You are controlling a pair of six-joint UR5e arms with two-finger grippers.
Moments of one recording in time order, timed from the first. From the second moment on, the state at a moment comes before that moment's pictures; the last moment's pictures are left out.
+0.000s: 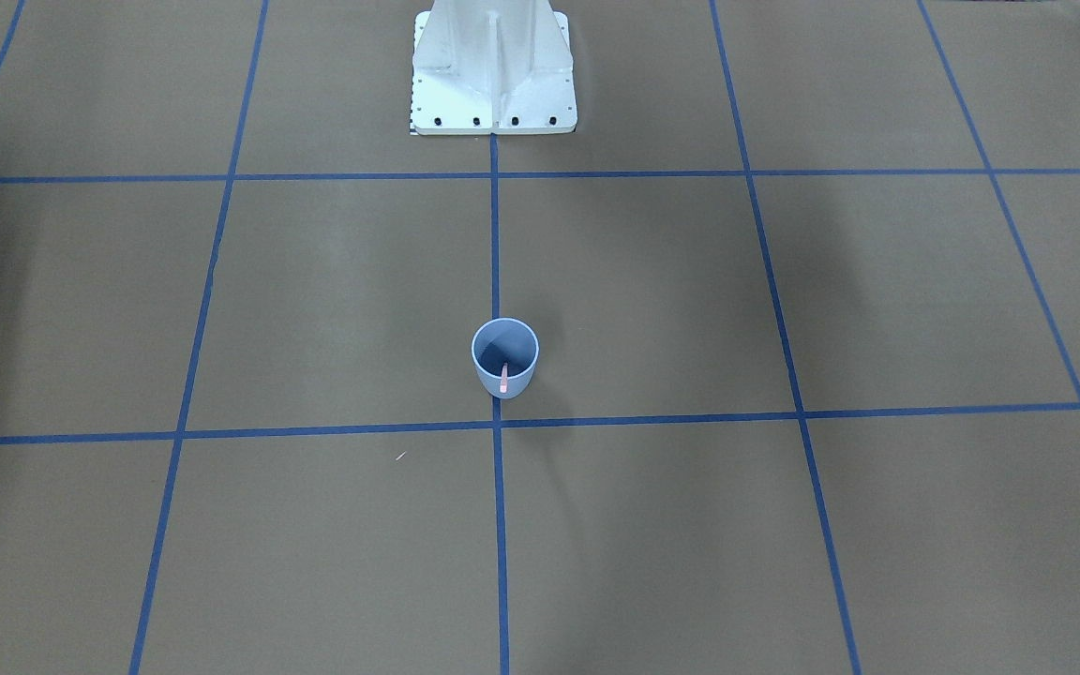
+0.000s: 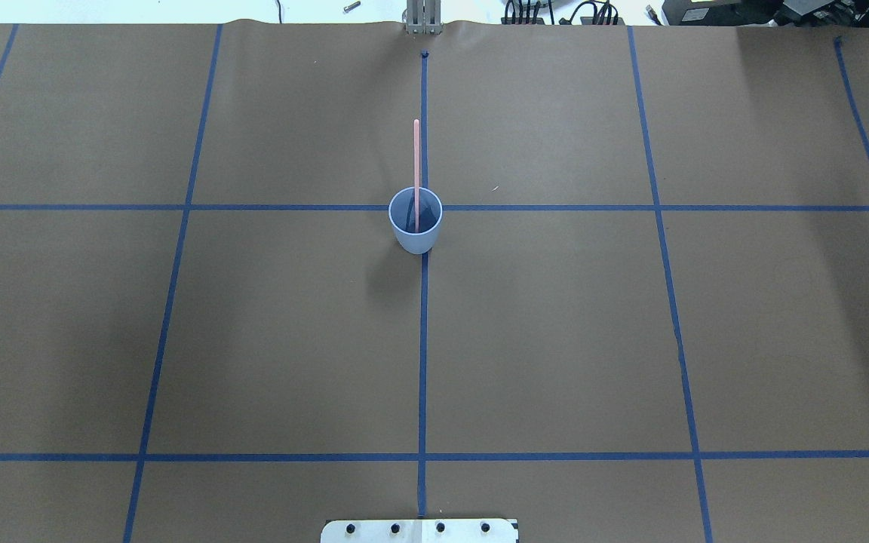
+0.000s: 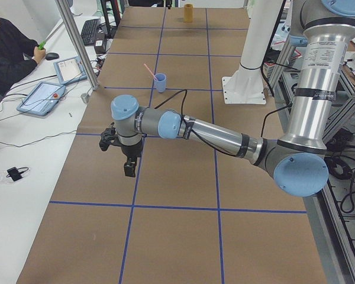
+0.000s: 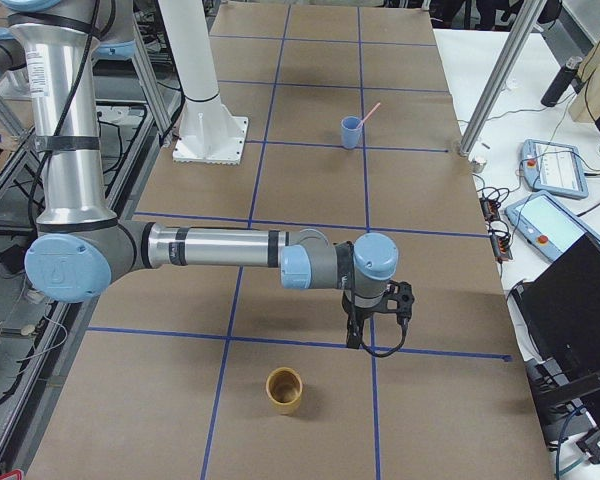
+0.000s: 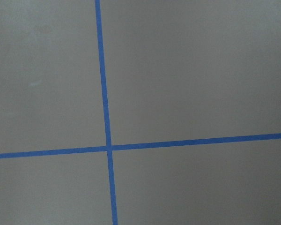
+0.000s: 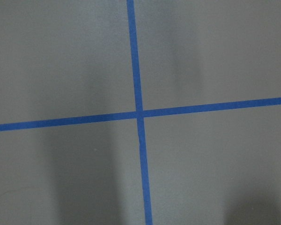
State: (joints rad) left arm -1.47 -1.68 -1.71 -1.50 -2.27 -0.10; right arm 1.52 -1.55 1.51 -1.45 2.34 0.18
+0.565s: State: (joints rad) left arm -1.51 -1.63 -1.63 -1.62 -2.32 -0.10; right arm 1.54 -1.56 1.52 -1.45 2.40 0.18
